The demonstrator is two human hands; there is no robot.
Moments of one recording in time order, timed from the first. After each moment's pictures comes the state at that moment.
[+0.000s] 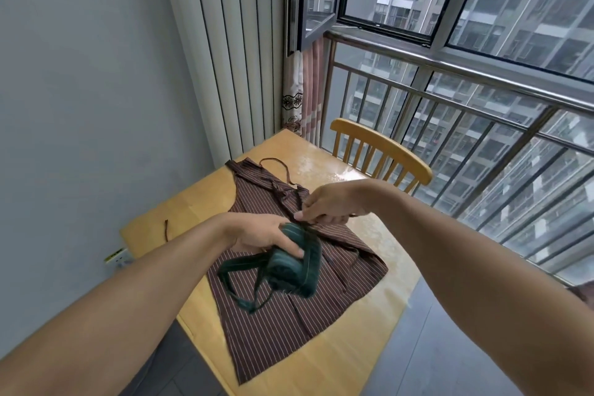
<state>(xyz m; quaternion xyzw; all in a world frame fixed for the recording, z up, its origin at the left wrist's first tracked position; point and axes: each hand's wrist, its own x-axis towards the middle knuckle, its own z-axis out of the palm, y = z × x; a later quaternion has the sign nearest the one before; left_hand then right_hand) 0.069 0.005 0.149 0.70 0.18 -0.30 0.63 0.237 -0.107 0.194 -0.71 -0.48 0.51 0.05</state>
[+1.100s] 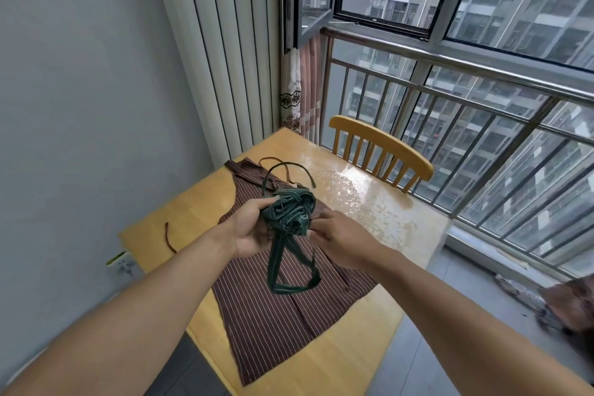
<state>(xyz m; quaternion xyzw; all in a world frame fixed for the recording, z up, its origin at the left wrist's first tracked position) 0.070 0.010 0.116 0.43 0.35 -0.01 0.83 0.214 -0.159 0.107 -0.78 -0.58 0.19 0.15</state>
